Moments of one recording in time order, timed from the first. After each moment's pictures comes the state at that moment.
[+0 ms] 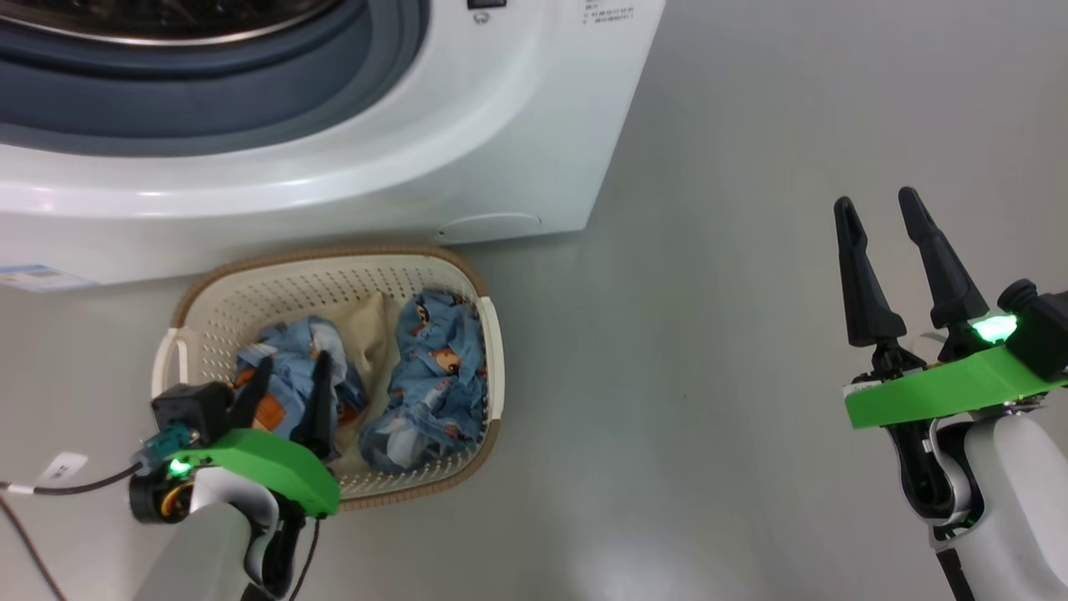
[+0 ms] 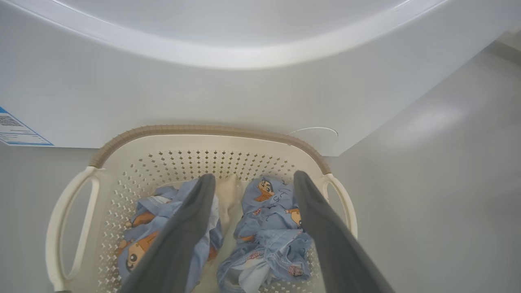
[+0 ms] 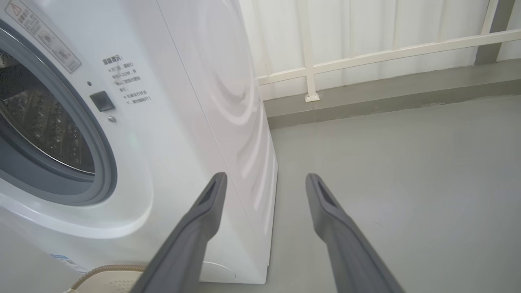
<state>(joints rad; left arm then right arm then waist) -0.55 0.17 -0.31 0.89 -0.56 -0.13 -0.26 -0.34 -0.21 0.13 0.16 0.48 0.12 -0.25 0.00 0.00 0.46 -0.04</state>
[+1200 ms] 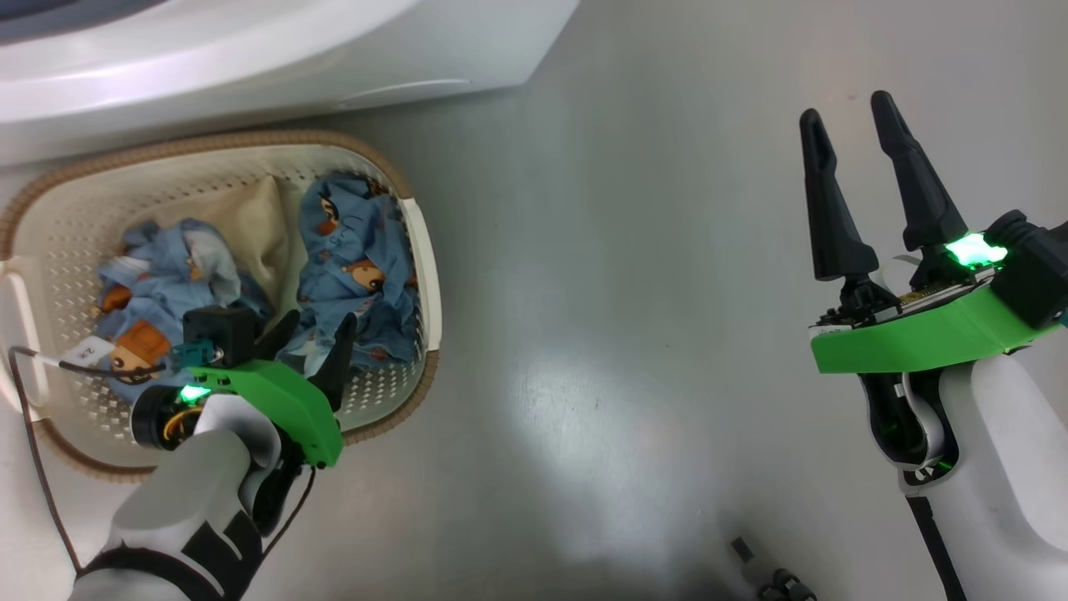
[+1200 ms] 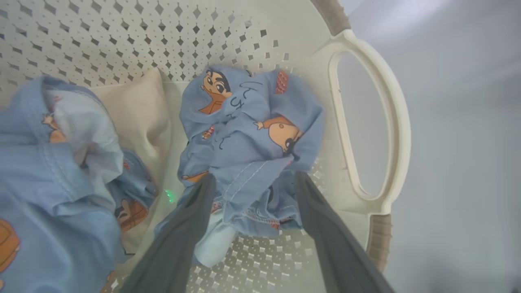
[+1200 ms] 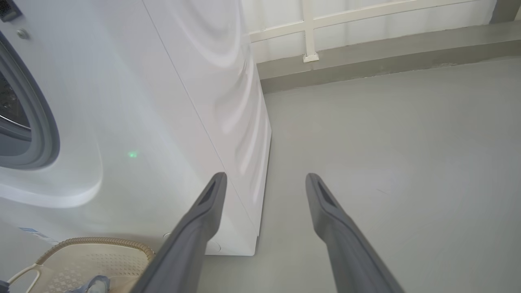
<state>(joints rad) -0.84 0.27 -0.93 1.08 -1.01 -0.13 -0.25 -0.47 -0.18 0.17 0.10 0.44 0.12 -0.25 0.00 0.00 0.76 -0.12</state>
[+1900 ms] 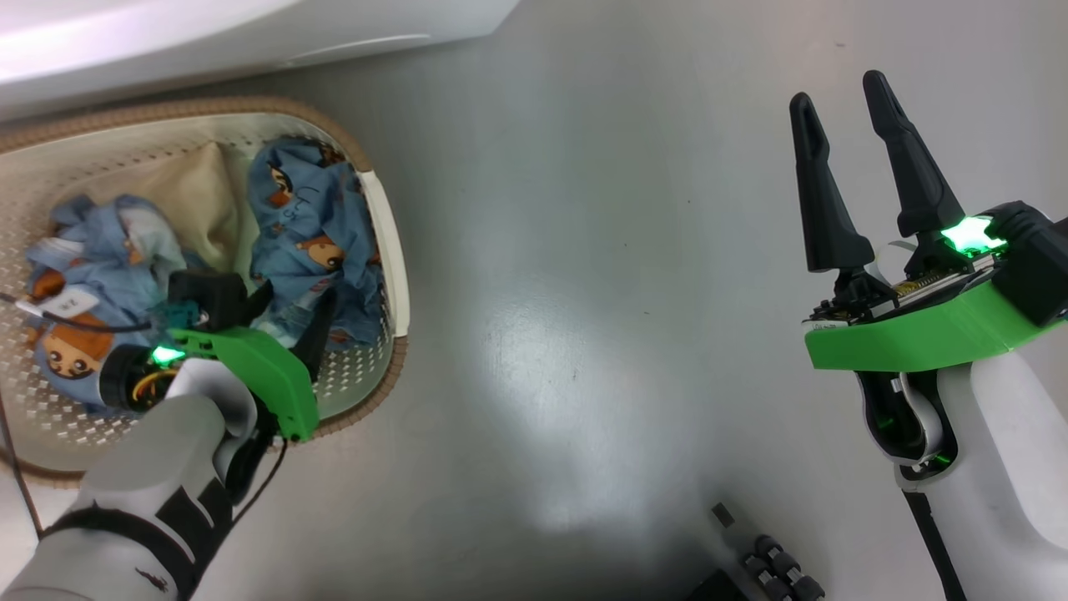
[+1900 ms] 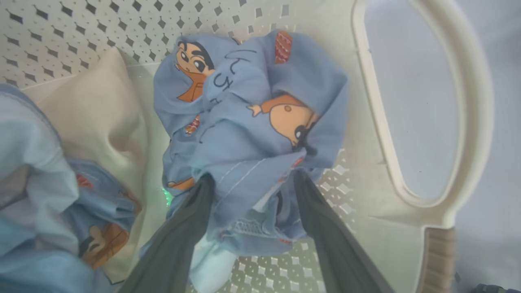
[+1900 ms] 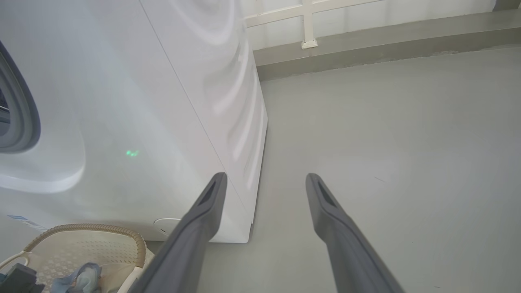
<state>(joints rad) -0.95 0.32 -1.15 1.11 -1.11 -0.13 -0.25 -0.49 -0.17 0.20 0.05 0.44 0.12 -0.25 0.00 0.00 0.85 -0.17</state>
